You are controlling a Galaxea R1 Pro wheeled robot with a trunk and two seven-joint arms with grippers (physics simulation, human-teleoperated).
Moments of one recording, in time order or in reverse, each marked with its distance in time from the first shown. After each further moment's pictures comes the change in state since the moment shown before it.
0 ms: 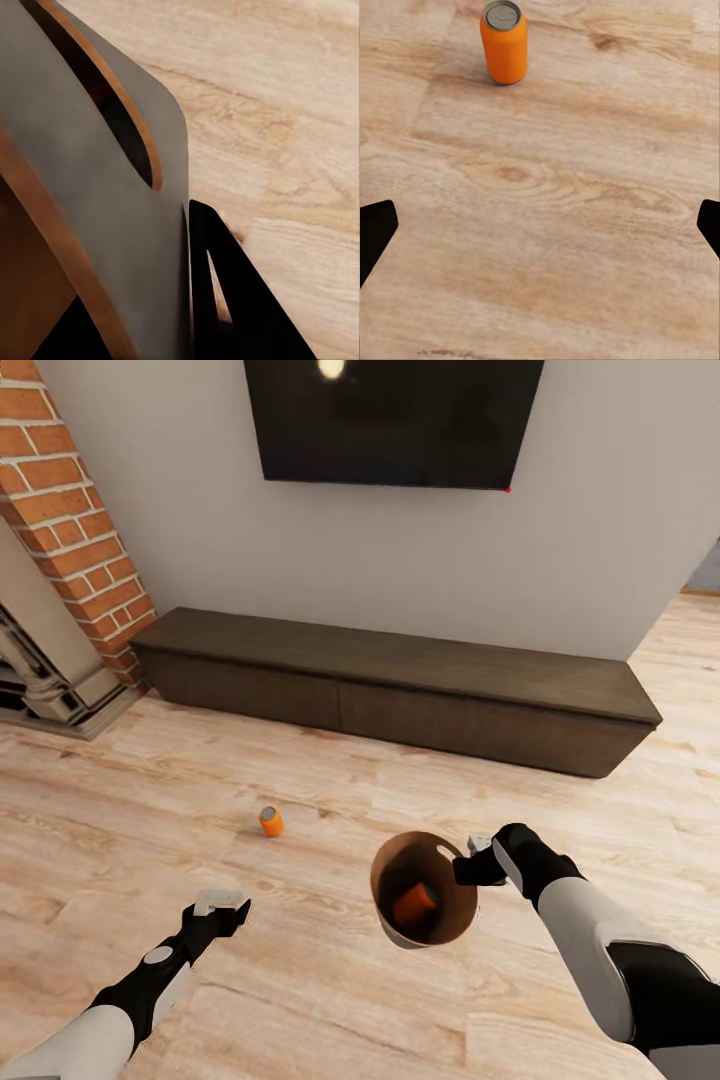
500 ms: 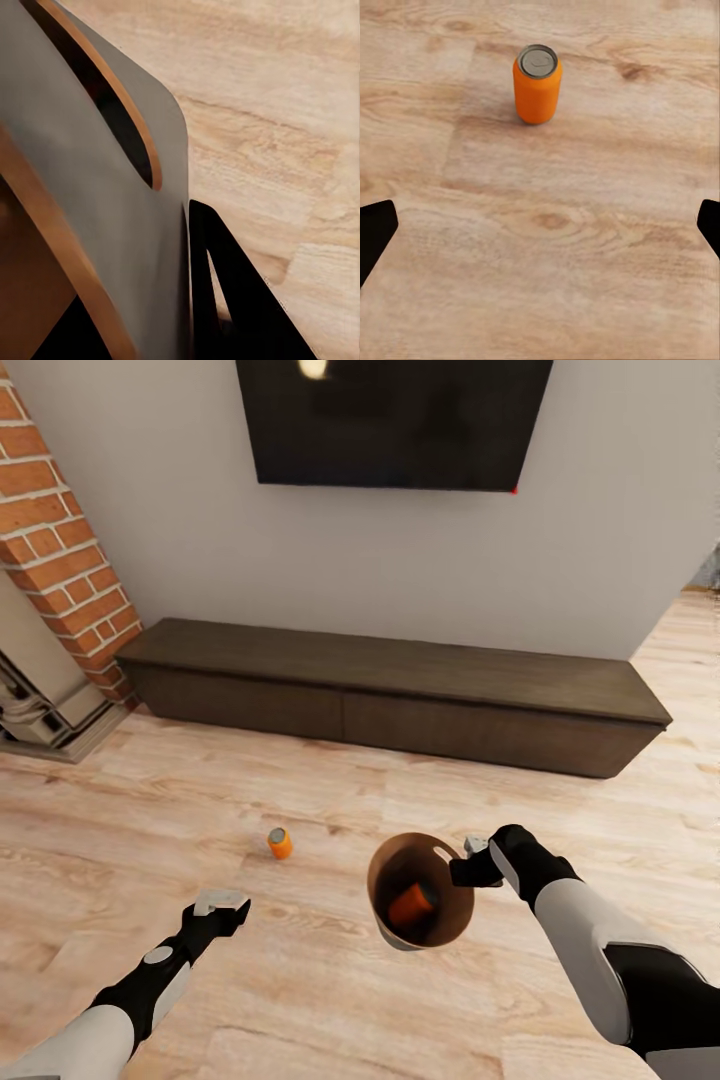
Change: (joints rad) left arm 0.000 0.000 0.000 0.000 0.000 0.000 0.000; right arm 0.006 0.011 0.000 -0.003 0.002 0.000 -0.001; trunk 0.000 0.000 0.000
